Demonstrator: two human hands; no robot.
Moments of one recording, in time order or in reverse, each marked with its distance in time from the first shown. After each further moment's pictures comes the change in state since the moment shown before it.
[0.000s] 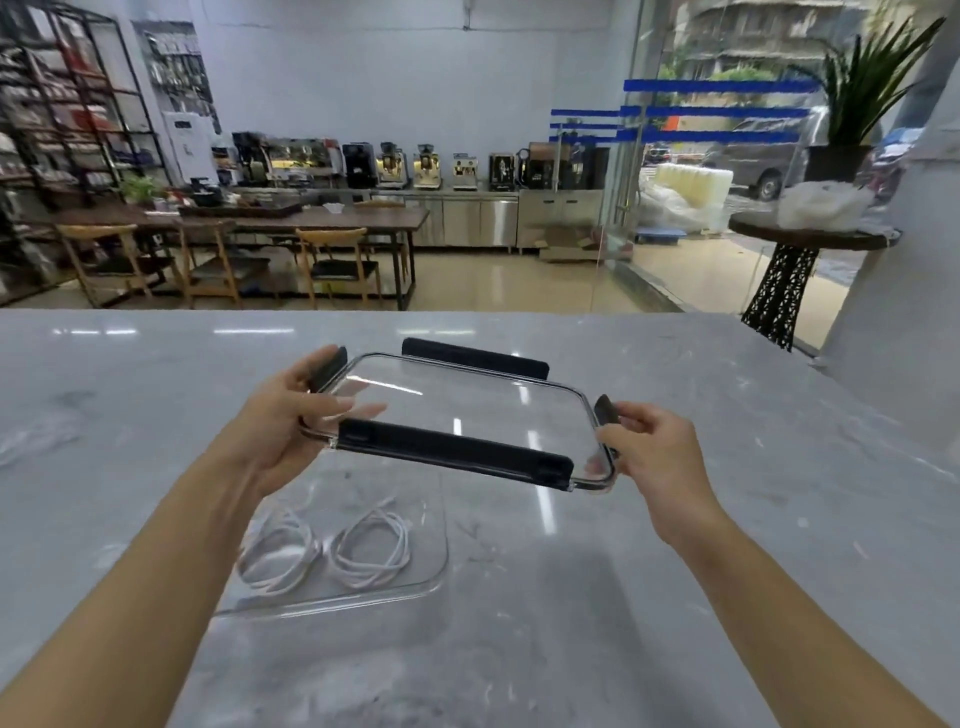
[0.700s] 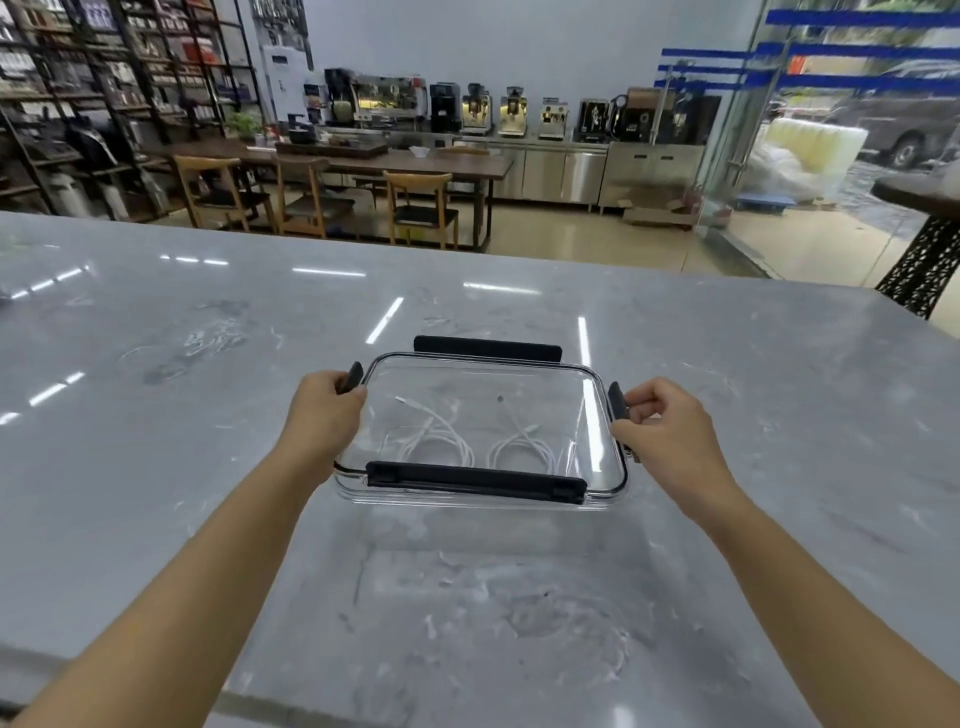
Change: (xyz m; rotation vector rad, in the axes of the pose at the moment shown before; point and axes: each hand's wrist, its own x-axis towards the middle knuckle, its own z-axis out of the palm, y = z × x) left_hand -0.041 -0.009 -0.139 0.823 0.499 0.058; right_hand -0.044 0.028 0.119 -0.345 -0.178 -0.122
